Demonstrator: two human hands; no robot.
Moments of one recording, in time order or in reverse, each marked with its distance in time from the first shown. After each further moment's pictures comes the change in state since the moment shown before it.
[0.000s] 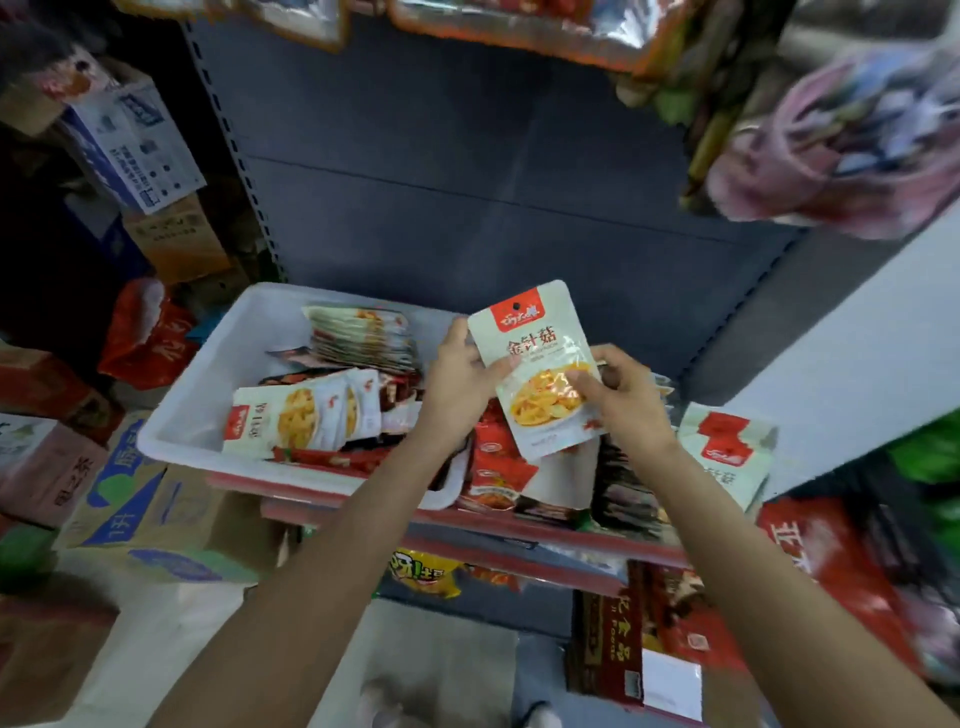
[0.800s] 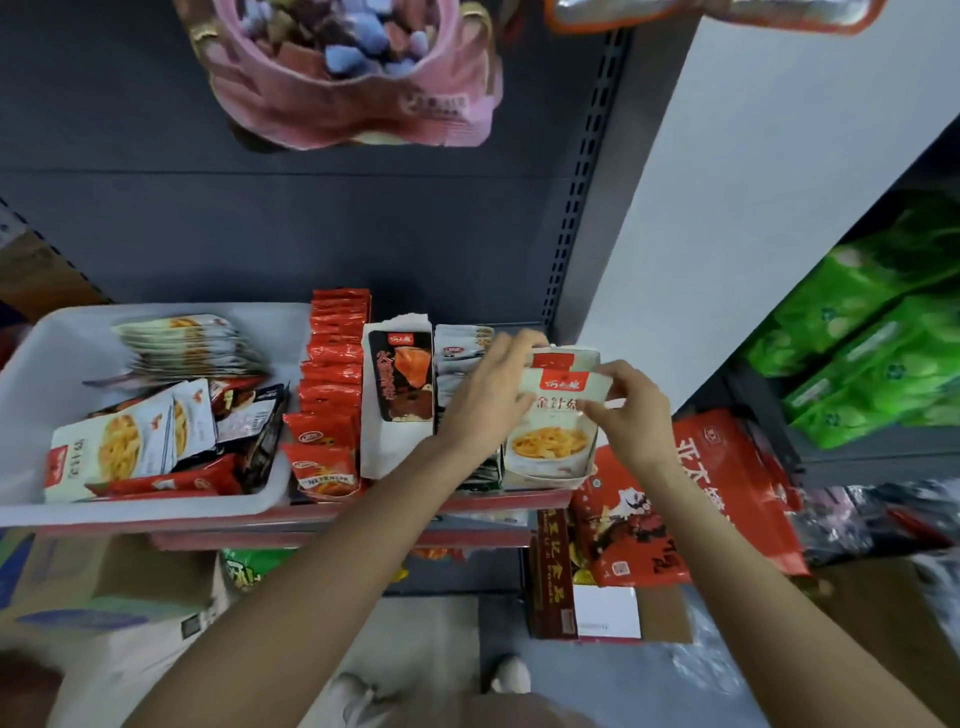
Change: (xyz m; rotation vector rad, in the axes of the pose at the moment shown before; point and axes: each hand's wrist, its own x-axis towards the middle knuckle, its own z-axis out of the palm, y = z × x) left_hand -0.039 -0.019 0.207 0.782 -0.397 0.401; right_hand -0.048 0.109 -0.177 -0.369 0.286 0.091
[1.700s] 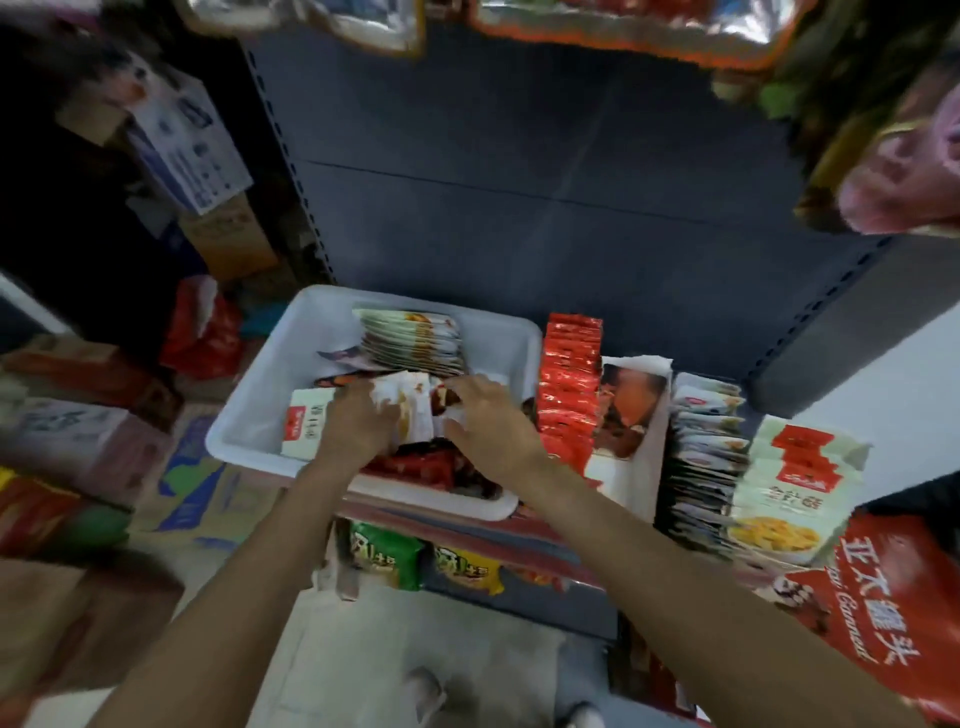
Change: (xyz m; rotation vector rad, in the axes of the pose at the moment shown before) left_hand -0.138 -0.262 -0.199 0.042 0.140 -0.859; right_hand -0.043 -0.225 0.267 -0.319 -0.597 -0.549
